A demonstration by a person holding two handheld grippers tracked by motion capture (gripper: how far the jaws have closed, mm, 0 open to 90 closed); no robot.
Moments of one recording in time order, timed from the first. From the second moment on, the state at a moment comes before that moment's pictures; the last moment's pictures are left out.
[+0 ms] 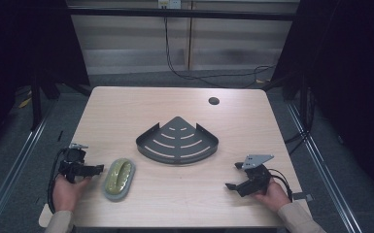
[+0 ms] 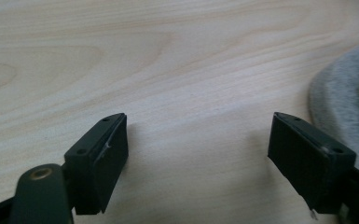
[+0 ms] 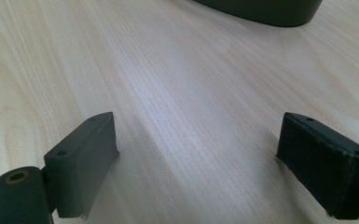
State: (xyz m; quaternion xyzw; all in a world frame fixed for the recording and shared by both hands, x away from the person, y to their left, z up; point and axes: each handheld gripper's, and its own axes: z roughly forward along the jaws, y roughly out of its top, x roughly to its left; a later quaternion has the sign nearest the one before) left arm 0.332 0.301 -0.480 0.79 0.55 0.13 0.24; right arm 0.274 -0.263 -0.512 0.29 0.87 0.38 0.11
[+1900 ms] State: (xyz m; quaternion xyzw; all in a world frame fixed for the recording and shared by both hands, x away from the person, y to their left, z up) left arm 0.345 0.243 -0.388 0.85 0.51 0.00 0.15; right arm 0.274 -0.263 -0.512 0.29 0.87 0.38 0.11
